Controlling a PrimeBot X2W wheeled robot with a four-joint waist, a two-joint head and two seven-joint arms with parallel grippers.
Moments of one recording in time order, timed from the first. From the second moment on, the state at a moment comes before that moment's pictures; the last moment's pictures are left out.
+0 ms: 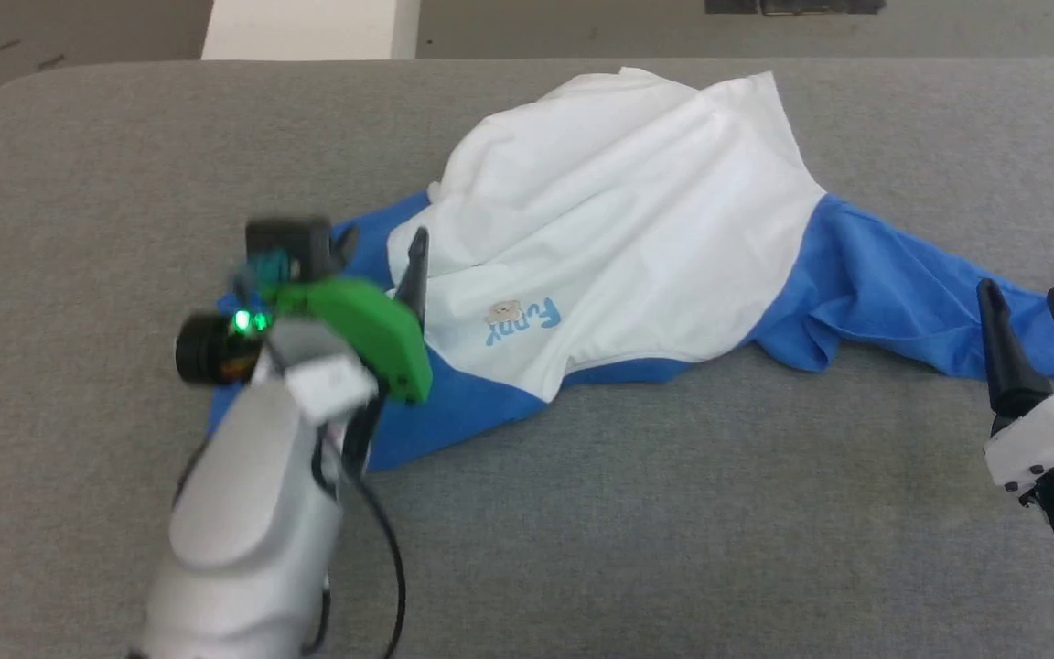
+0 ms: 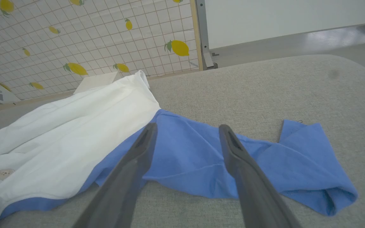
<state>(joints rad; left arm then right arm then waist) -0.51 0.11 -0.26 0.32 -0.35 0.04 0.13 -0.20 -0.14 -0.24 0.00 0.33 0.13 0.25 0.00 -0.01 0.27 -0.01</state>
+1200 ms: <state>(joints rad) -1.08 0.31 -0.21 0.51 -0.25 0.16 0.23 -0.29 -0.12 -0.14 0.07 0.37 0.13 0.16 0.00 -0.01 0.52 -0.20</state>
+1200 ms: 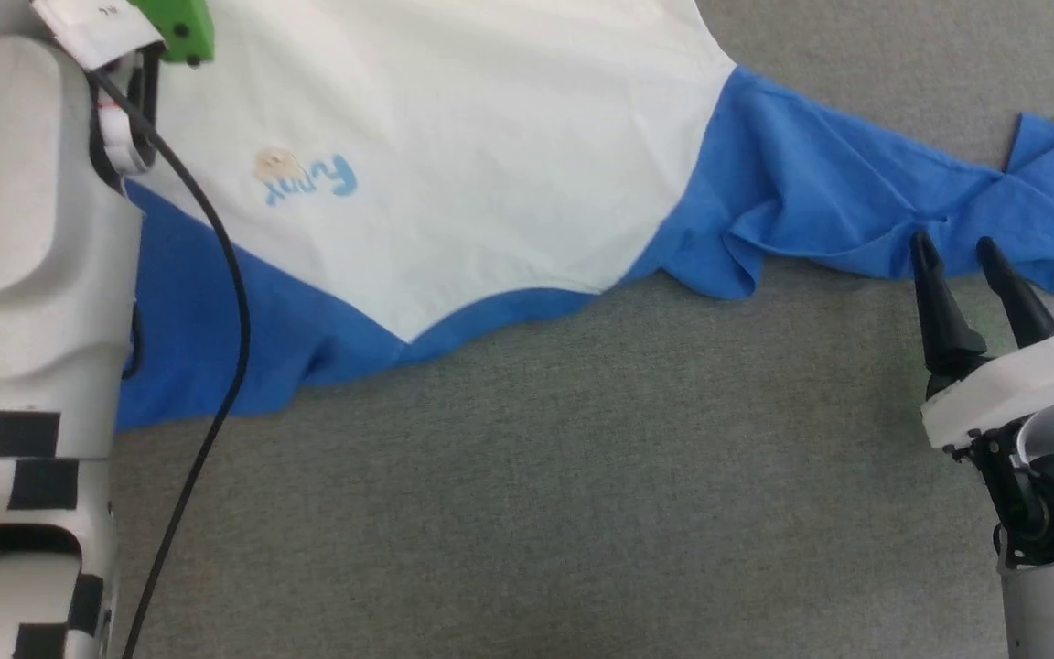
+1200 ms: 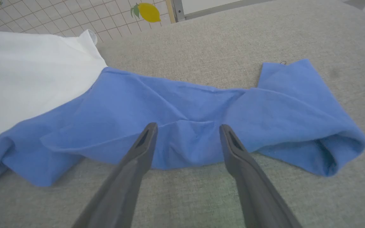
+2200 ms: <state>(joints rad) -0.51 0.20 -0.10 0.19 -0.41 0.16 -0.22 -0.20 -0.15 -0.08 0.00 0.28 0.13 0.36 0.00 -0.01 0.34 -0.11</state>
